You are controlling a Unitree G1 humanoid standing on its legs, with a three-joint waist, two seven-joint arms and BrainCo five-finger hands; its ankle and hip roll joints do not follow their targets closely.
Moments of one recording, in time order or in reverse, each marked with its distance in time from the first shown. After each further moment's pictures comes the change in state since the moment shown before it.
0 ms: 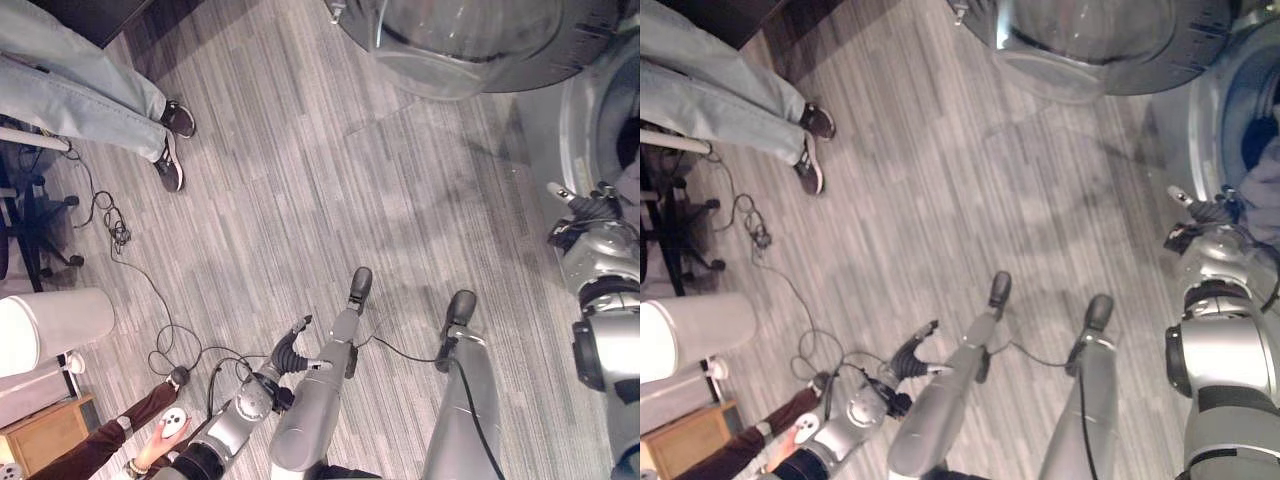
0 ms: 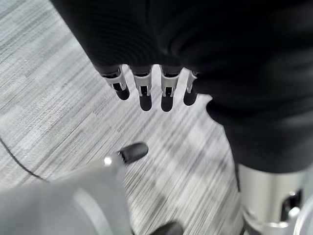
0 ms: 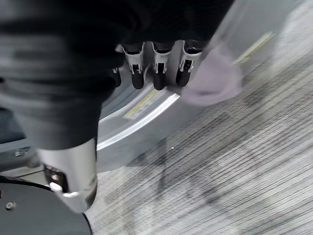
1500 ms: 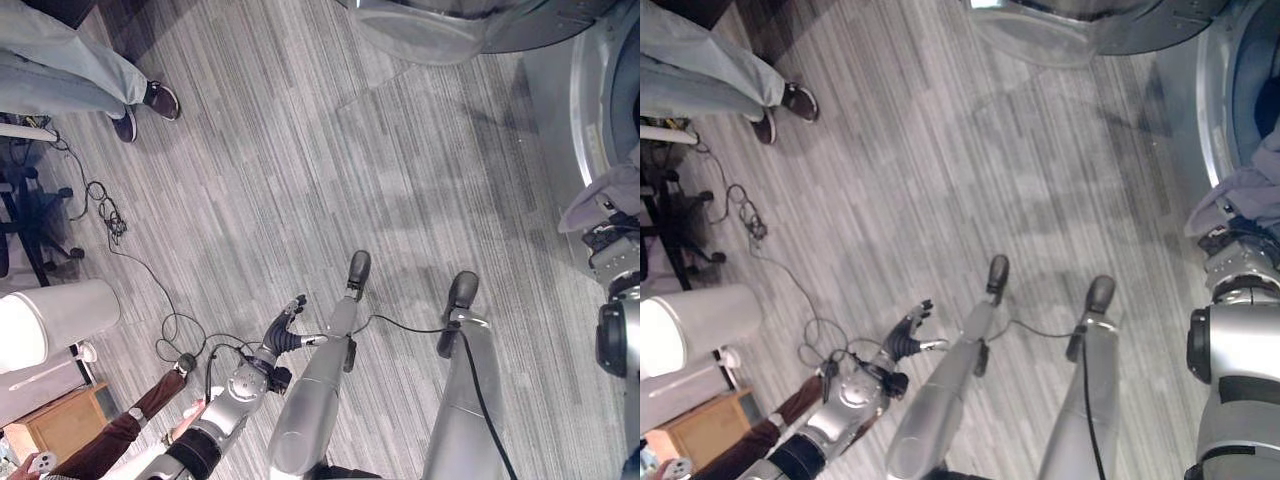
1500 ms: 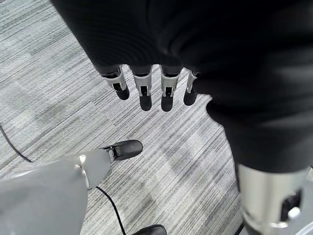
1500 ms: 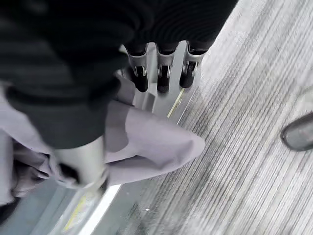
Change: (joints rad) left arm -0.024 0.029 -0.001 -0.045 -0.177 -0.007 -0.027; right arm -0.094 -0.053 -0.070 0.168 0.299 0.111 -0.052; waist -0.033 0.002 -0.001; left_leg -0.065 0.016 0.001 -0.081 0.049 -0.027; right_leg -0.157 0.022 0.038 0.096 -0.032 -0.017
